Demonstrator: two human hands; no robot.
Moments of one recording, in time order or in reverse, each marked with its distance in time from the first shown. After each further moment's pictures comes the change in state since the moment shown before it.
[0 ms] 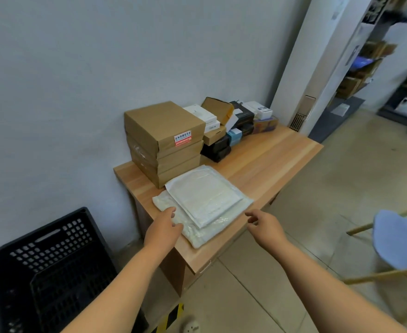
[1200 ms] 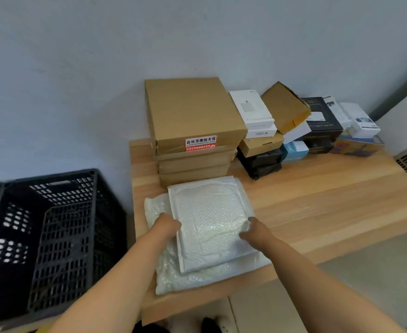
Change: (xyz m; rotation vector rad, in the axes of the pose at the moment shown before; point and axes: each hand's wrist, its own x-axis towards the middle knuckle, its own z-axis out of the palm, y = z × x) left_hand 0.209 0.030 0.078 -0.387 0.074 -0.816; right_hand 0.320 0.022 0.045 -0.215 -0.604 0.002
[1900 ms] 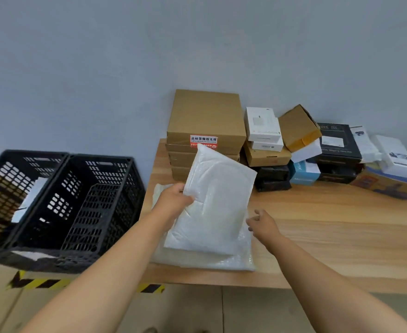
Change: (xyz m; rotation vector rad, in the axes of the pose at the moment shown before) left_hand -0.123 0.043 0.053 -0.541 0.203 0.325; right_hand -0.006 0.036 -0.073 0.225 -0.045 -0.228
